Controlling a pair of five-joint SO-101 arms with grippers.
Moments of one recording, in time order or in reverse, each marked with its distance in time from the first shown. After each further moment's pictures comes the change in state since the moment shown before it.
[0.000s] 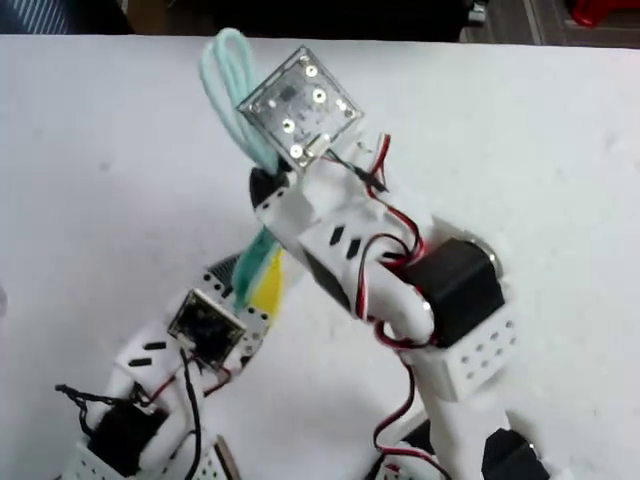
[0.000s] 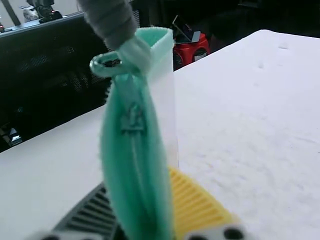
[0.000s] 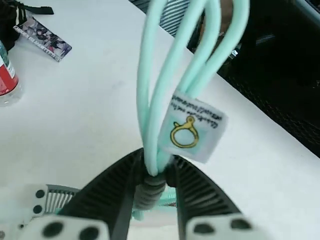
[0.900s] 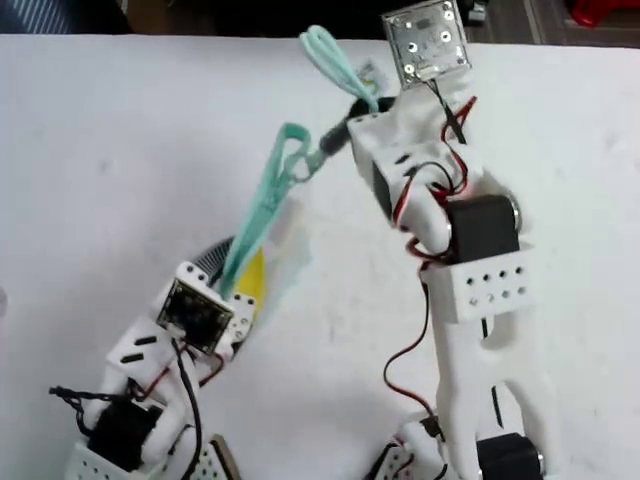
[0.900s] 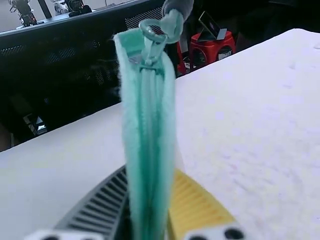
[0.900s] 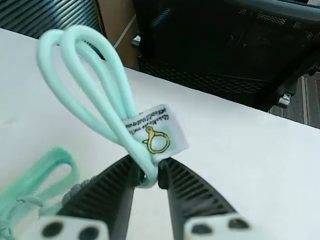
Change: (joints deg) left arm -6.9 0.3 0.0 -0.7 0.0; right arm 25.8 -0.4 18.2 -21.6 -6.8
